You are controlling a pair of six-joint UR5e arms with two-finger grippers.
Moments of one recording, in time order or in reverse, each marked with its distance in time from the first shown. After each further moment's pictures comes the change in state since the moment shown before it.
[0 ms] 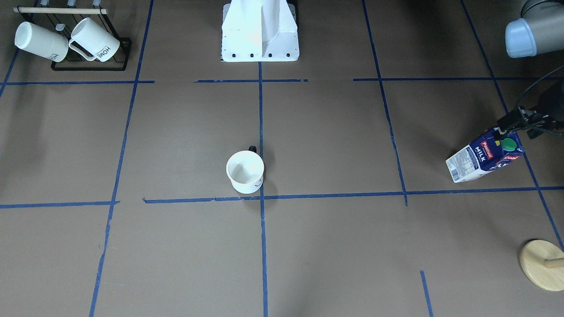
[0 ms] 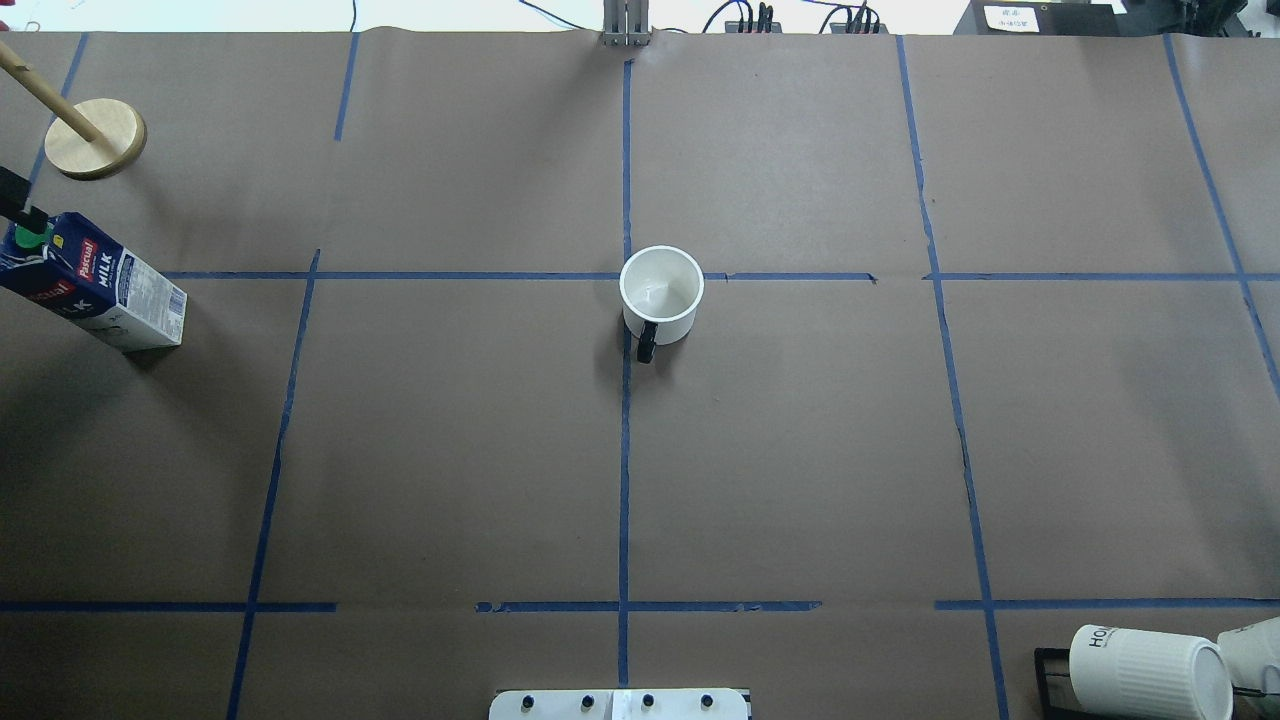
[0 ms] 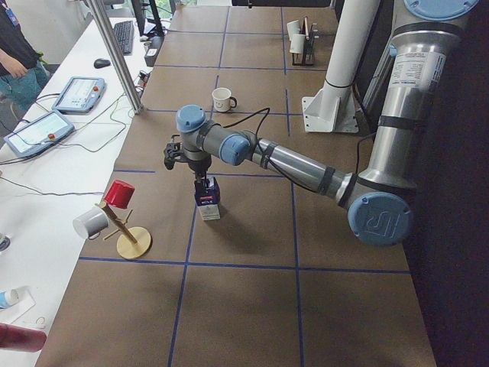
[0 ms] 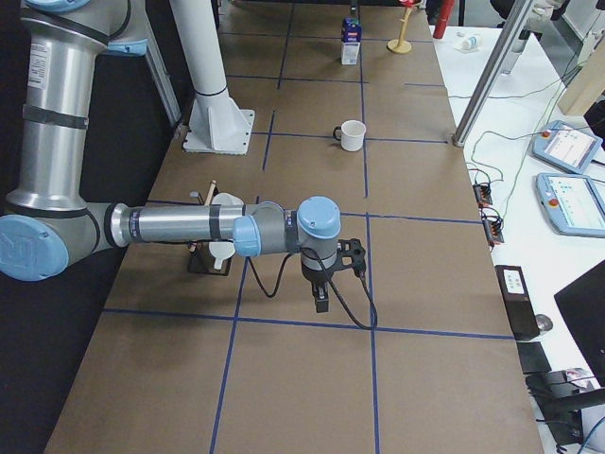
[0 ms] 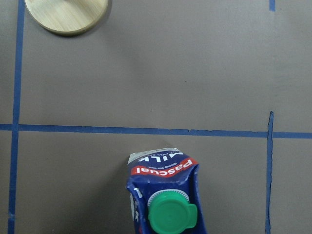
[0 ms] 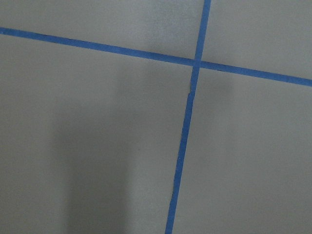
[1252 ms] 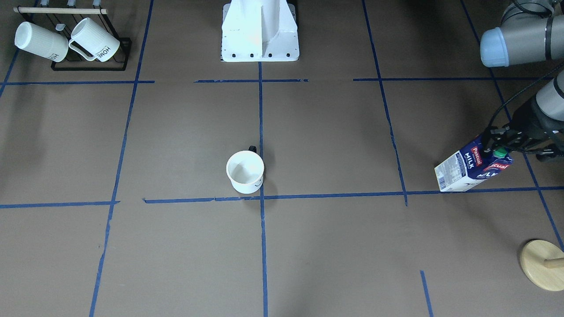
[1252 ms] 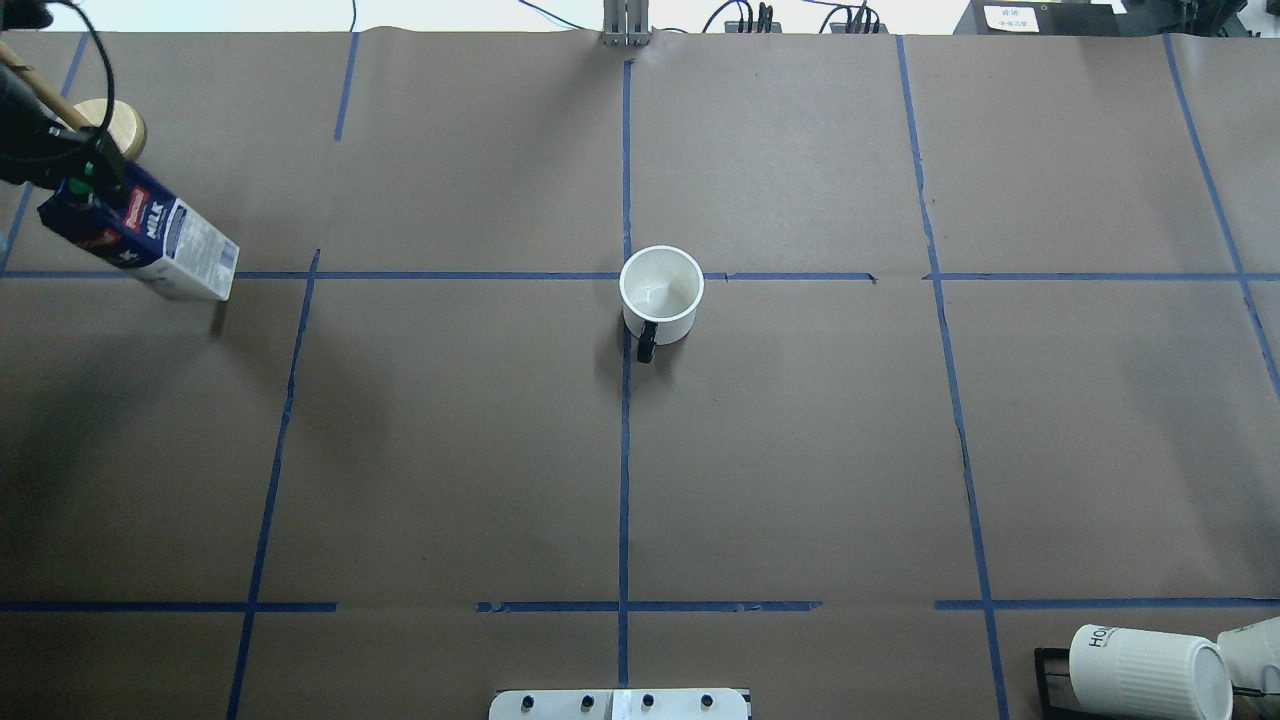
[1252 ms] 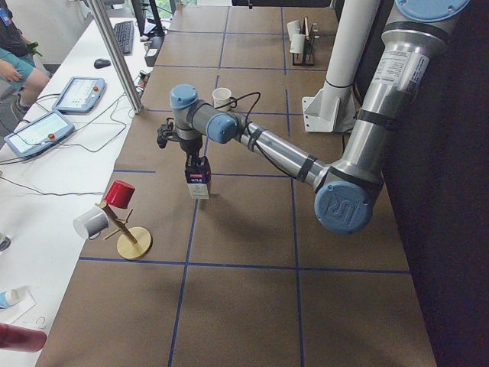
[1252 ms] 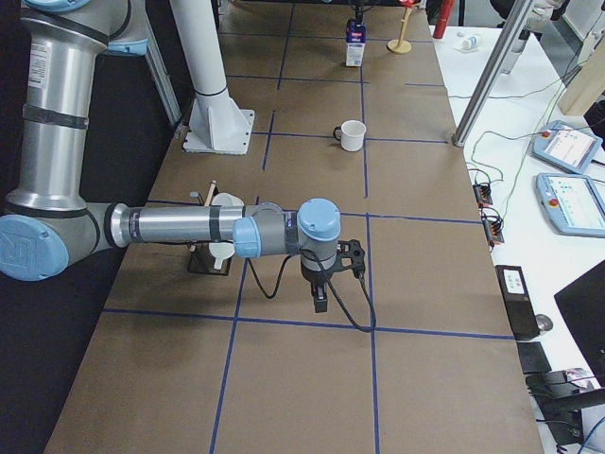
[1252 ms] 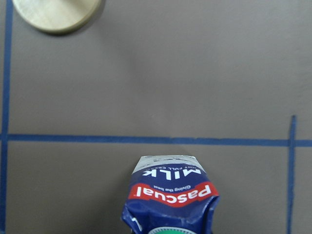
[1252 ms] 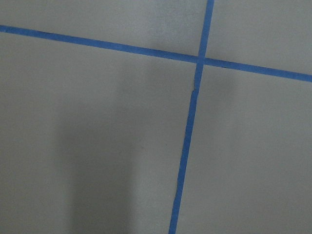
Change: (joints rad) left arm 0.064 -0.202 0.010 0.133 0.089 -0.020; right arm -0.002 -0.001 -0.006 0.000 0.015 0.000
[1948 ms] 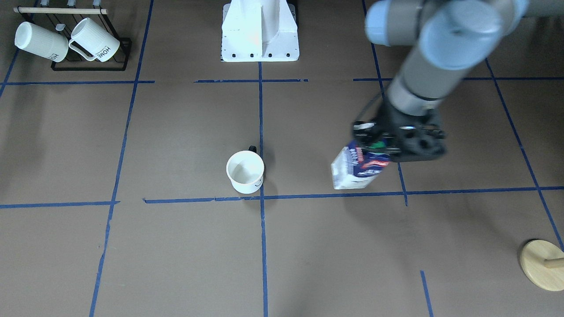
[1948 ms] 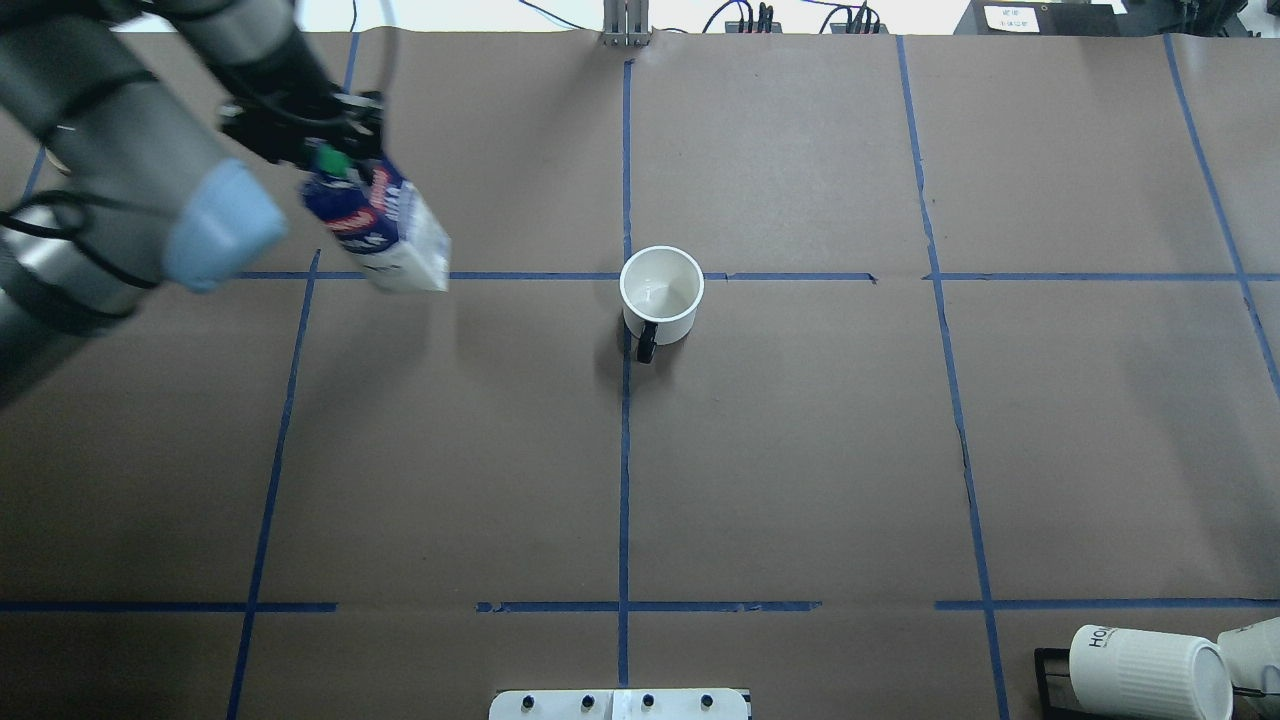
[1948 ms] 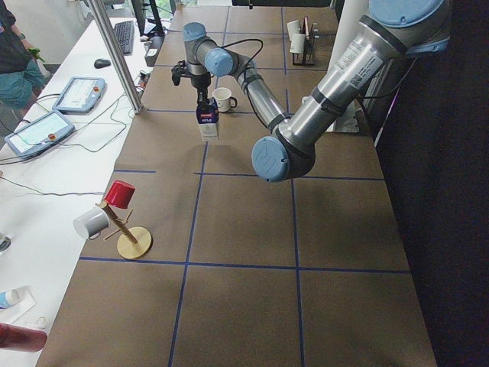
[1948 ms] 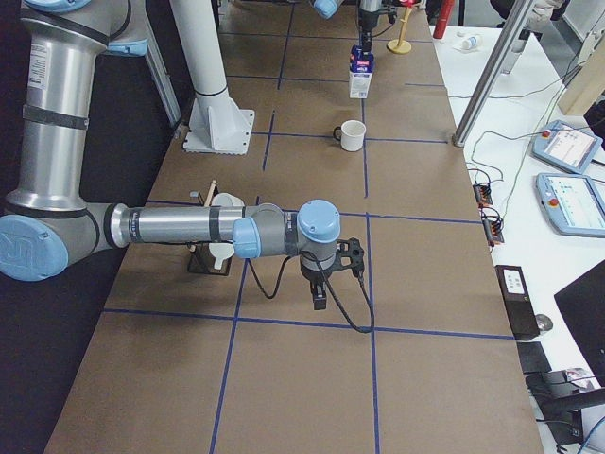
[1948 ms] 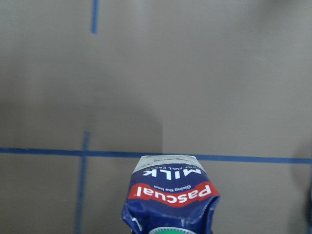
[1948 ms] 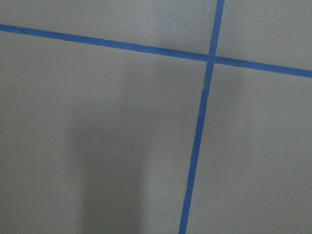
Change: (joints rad) left arm 0.301 -0.441 0.090 0.163 0.100 -0.388; right arm 0.000 -0.001 -0.001 0.000 0.032 0.000
